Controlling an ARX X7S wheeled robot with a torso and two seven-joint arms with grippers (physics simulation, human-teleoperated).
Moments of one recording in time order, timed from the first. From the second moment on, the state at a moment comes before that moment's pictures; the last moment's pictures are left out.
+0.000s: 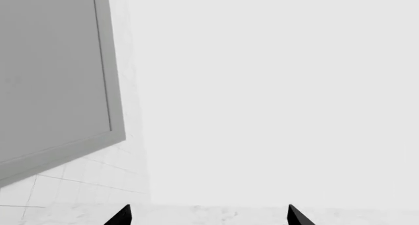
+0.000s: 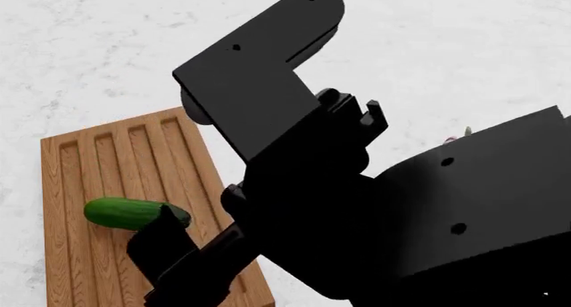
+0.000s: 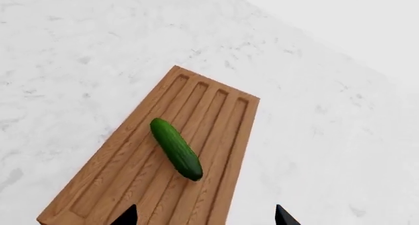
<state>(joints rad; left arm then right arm) -1.34 -0.50 0.07 0.26 -0.54 -1.29 -0.31 1.74 0.72 -1.11 -0.40 2.09 0.93 0.75</state>
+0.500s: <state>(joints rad) -1.34 -0.48 0.06 0.26 -0.55 -1.26 -0.31 1.79 0.89 -1.17 -0.72 2.63 0.76 1.14</state>
